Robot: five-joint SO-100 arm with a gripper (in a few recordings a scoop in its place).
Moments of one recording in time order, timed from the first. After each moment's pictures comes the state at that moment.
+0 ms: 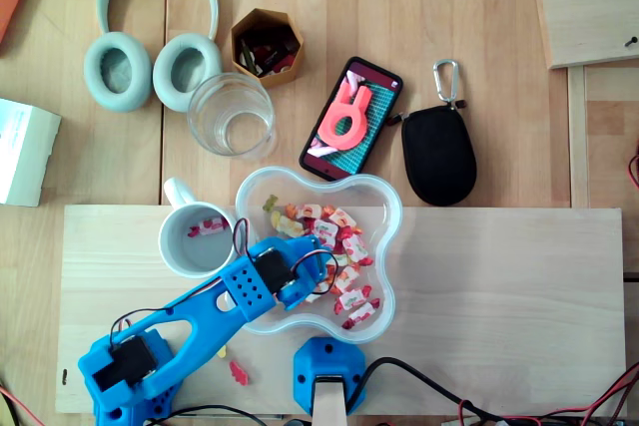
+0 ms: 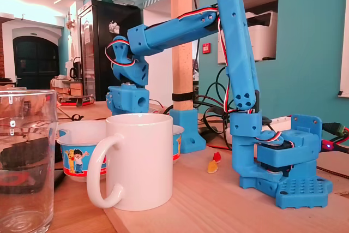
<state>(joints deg) 57.5 78.2 88.7 71.4 19.1</state>
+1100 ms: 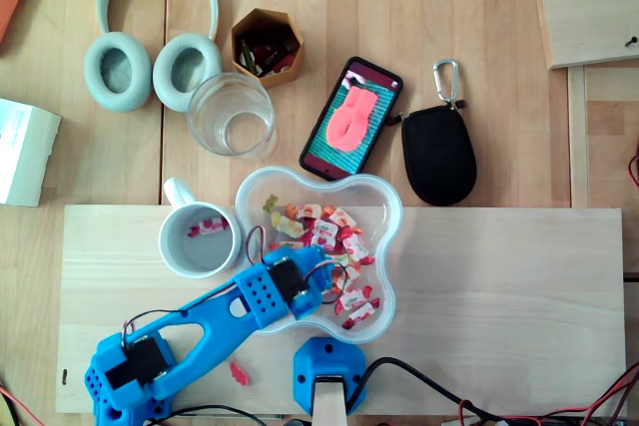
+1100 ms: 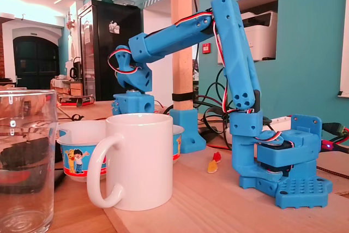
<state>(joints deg) 61.2 74.3 88.6 71.5 12.8</state>
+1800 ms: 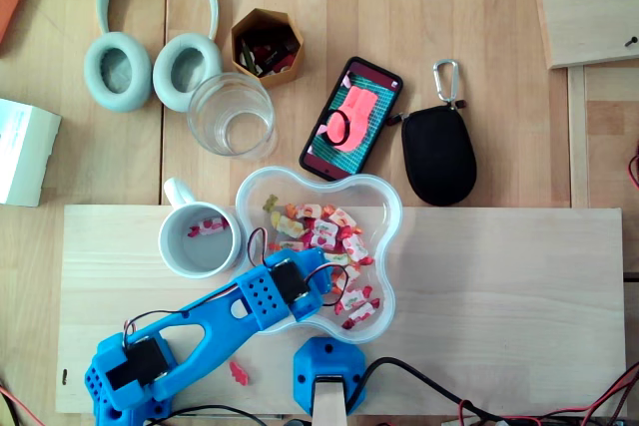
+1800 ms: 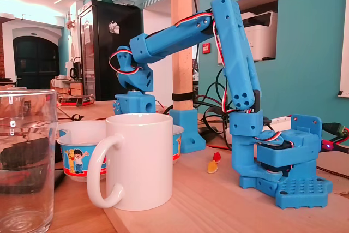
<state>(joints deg) 61.3 74.3 88.6 71.7 12.7</state>
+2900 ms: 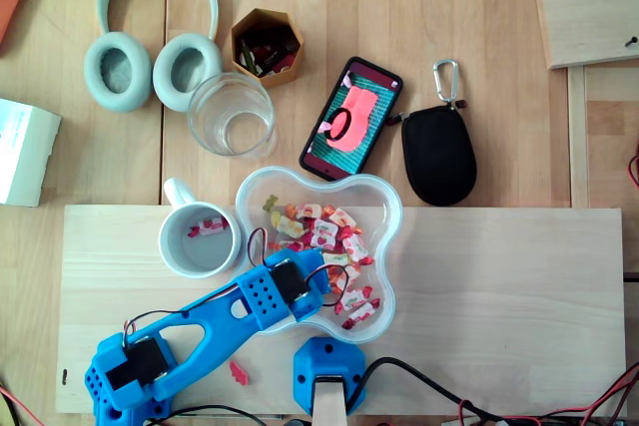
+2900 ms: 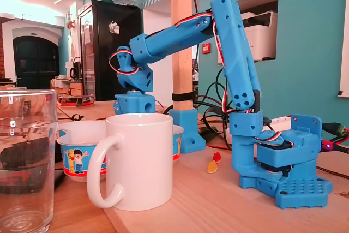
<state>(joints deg) 61.3 74.3 88.6 71.3 13.8</state>
